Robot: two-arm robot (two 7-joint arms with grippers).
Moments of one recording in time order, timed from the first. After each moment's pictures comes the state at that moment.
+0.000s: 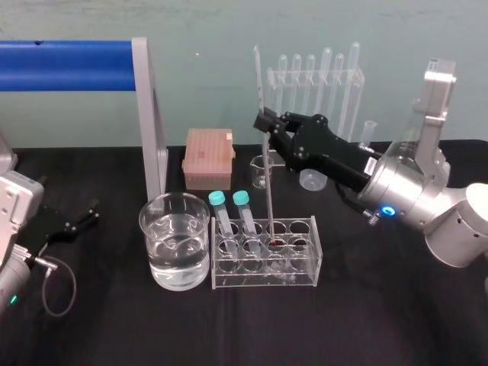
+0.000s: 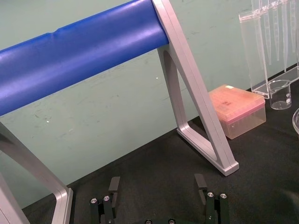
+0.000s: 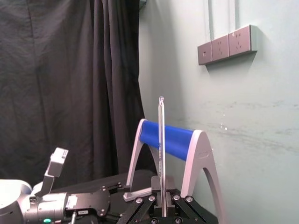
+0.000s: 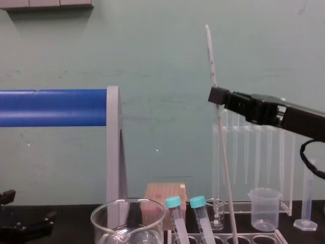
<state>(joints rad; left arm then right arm) -0.20 0.60 0.45 -1.41 -0.25 -0.12 0.03 0.46 0.46 -0.47 -1.35 0.76 -0.16 0.77</state>
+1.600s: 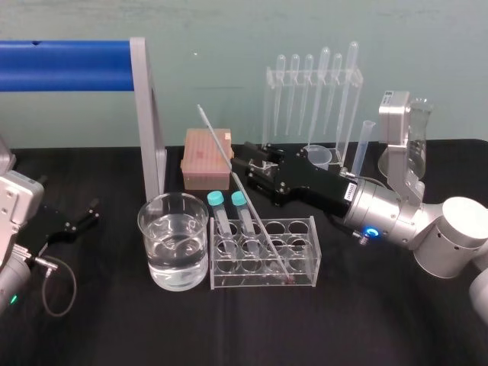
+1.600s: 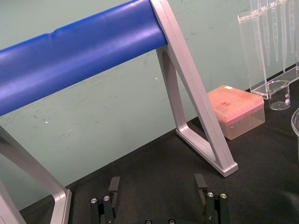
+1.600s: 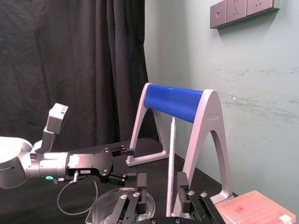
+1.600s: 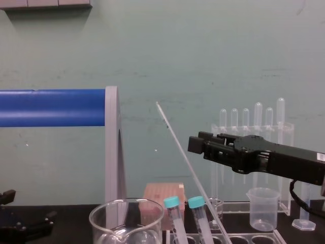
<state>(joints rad) -0.20 0.60 0.45 -1.41 -0.25 -0.12 0.03 0.49 0.43 -0.53 -1.25 0.66 -0.16 0.80</state>
